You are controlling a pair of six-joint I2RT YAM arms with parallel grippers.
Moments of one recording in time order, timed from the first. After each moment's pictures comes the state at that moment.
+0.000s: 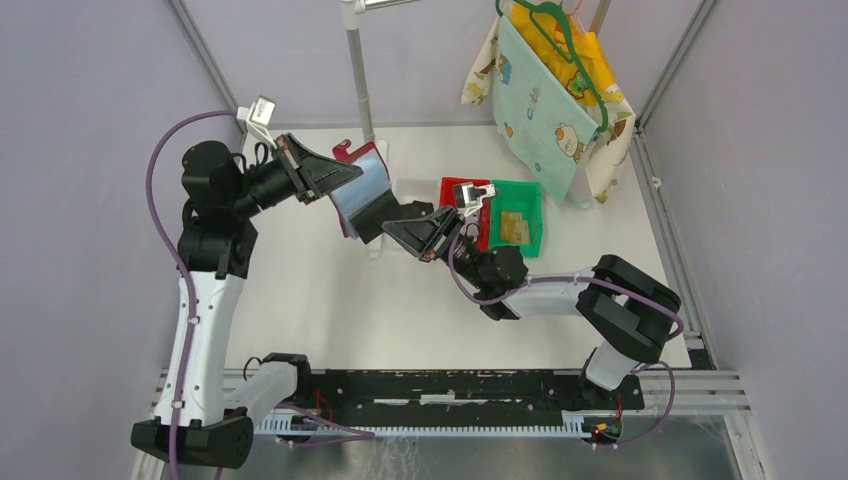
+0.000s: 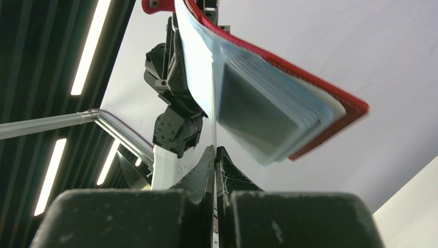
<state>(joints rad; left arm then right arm) -0.07 0.99 1.27 -0.32 0.86 -0.87 0.99 1.66 0.75 1.55 -0.09 1.35</state>
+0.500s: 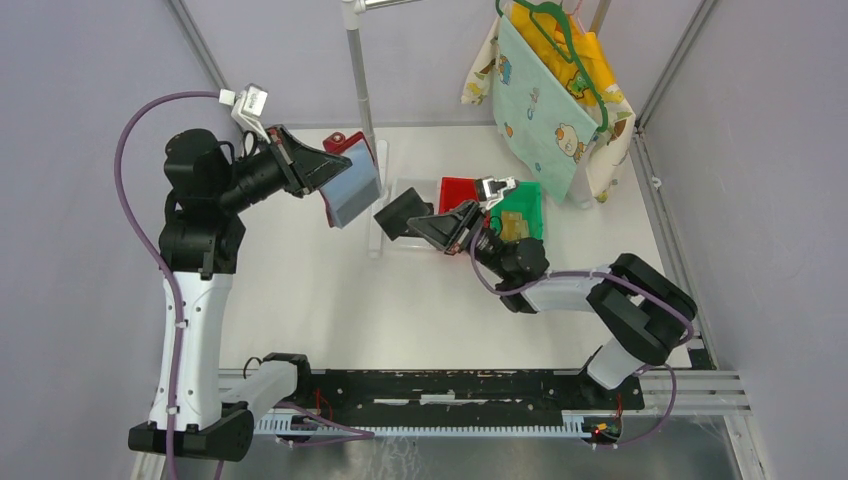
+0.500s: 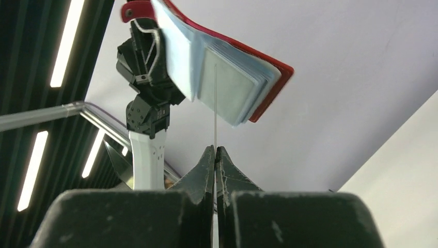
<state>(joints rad) -0.06 1.03 1.47 -0.50 0.79 -0.60 0.84 1.62 0.64 1.55 -0.22 1.40</state>
